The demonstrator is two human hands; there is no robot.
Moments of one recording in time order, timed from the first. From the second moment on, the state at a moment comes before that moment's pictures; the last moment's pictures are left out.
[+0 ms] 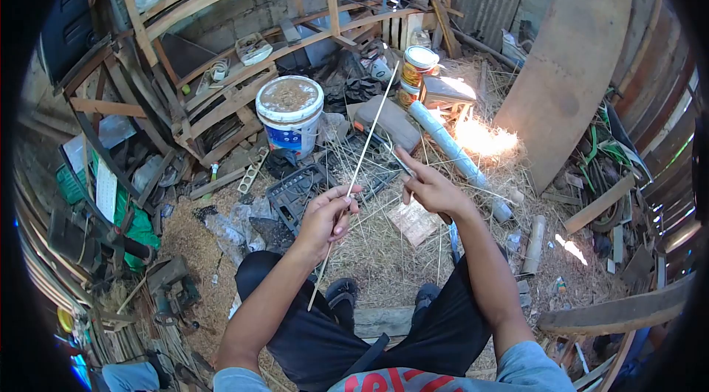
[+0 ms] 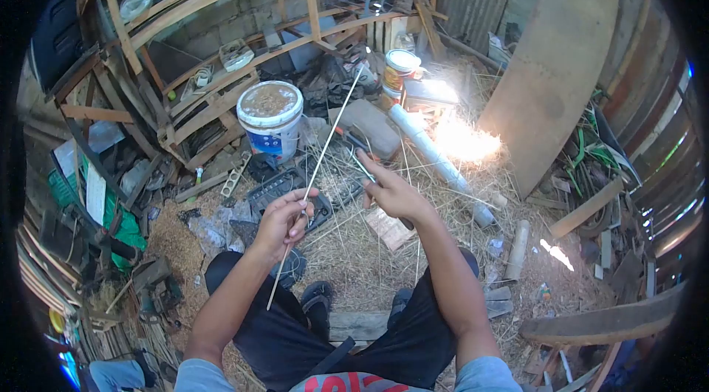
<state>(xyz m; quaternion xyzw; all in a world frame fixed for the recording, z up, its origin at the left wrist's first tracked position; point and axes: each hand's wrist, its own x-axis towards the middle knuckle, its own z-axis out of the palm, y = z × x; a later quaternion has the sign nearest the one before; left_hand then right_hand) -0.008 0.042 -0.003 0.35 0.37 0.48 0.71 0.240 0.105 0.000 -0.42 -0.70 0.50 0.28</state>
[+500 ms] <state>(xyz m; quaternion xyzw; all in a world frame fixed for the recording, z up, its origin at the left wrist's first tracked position) -0.014 0.040 0.003 0.36 0.37 0.50 0.69 0.216 0.097 -0.019 -0.42 -0.72 0.50 0.23</state>
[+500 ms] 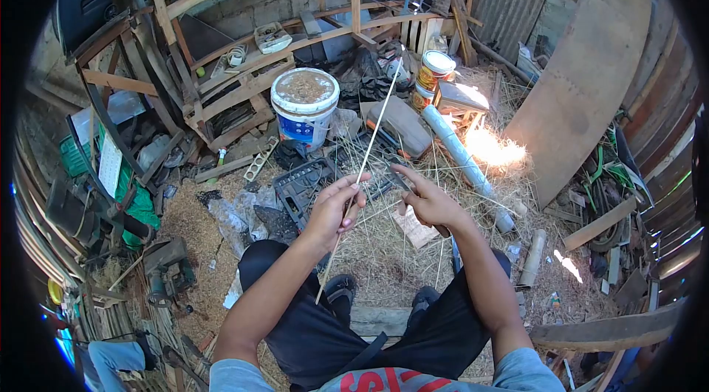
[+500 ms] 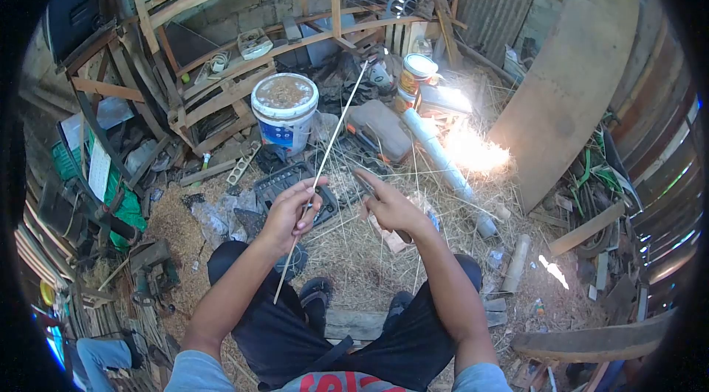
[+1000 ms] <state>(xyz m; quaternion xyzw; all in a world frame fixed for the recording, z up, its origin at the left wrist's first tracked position) -0.015 0.039 0.003 0.26 0.29 0.50 0.78 0.185 0.062 0.003 -0.29 -0.87 0.27 0.30</state>
